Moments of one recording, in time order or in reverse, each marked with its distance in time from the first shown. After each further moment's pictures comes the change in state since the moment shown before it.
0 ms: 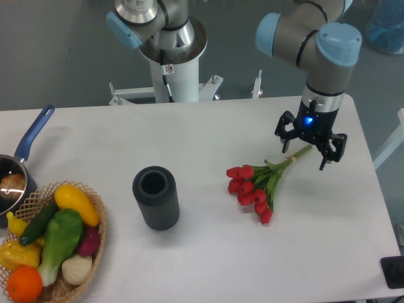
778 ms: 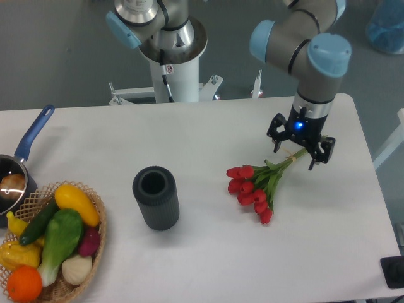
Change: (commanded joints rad) arm -0.012 -0.005 -0.123 0.072 0.046 0.003
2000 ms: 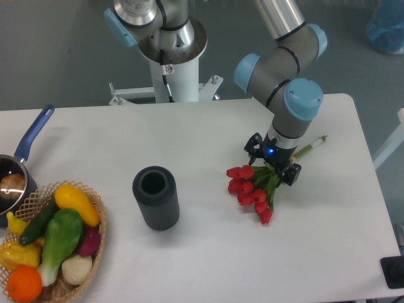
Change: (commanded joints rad) arm -0.075 -0.129 -0.002 -0.002 0.012 0.078
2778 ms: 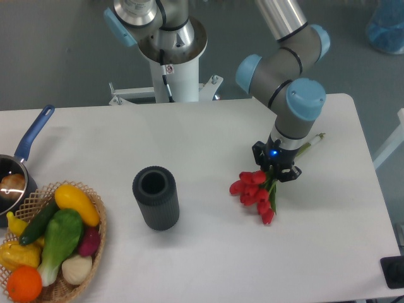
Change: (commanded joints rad) arm 0.044 0.046 0.092 -0.014 0.008 -0.074
